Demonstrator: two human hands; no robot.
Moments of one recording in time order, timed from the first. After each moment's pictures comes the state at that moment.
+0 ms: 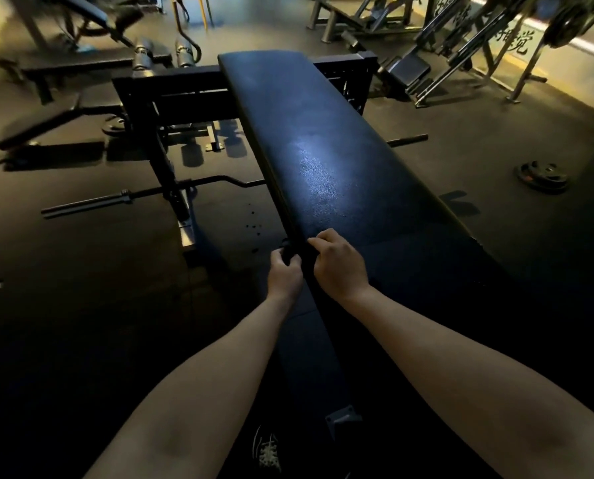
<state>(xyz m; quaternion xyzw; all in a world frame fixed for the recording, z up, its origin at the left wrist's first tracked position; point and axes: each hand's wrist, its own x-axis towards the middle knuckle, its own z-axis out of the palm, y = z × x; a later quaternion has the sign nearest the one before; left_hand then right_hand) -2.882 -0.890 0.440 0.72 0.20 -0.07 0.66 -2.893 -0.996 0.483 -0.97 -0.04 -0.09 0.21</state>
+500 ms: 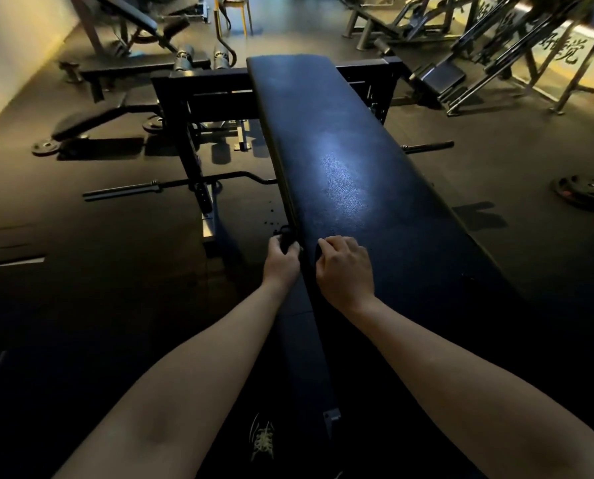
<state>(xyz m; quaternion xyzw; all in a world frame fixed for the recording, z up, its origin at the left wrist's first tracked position) -2.927 -0.904 0.468 0.73 0.21 -0.04 0.65 -2.943 -1.029 0.468 -0.97 -0.08 -0.18 0.13</state>
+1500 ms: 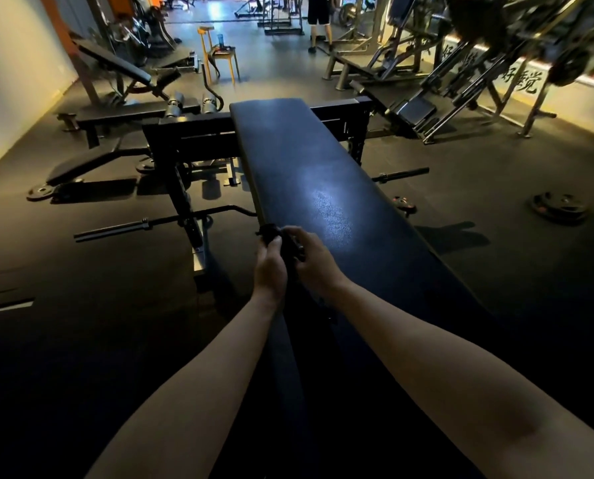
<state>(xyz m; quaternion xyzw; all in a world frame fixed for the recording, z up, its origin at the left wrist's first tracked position) -2.937 -0.941 0.530 0.62 0.15 0.02 0.77 -2.913 -1.042 0.521 -0.85 -0.14 -0.02 0.51</state>
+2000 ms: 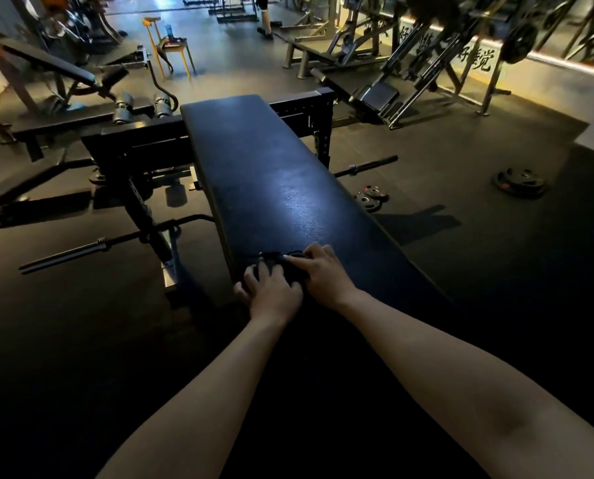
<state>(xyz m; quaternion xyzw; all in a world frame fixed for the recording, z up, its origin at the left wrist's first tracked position) -2.880 -0.989 0.497 0.97 0.04 -0.07 0.21 -2.860 -1.118 0.491 -0.96 -0.12 -0.04 0.23</state>
